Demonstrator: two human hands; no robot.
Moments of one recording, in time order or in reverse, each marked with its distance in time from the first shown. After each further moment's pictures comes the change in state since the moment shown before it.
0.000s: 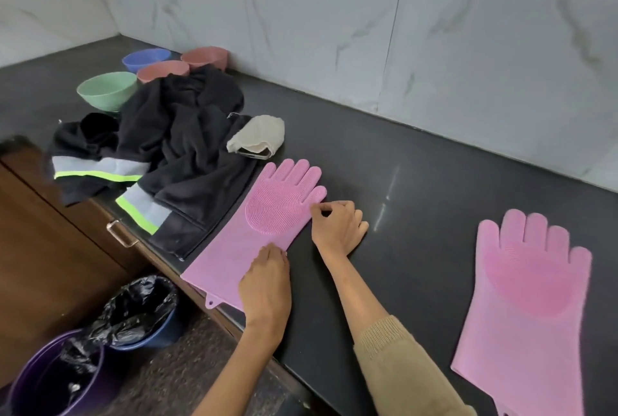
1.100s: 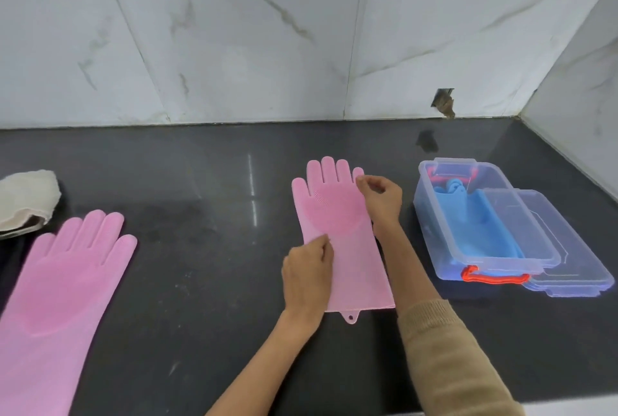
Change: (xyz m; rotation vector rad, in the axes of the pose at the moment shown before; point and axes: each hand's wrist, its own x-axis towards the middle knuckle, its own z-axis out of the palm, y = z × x) left_hand -0.112 0.192 0.040 -0.536 -0.403 0.674; right_hand 0.030 0.212 -0.250 0.608 0.524 0.445
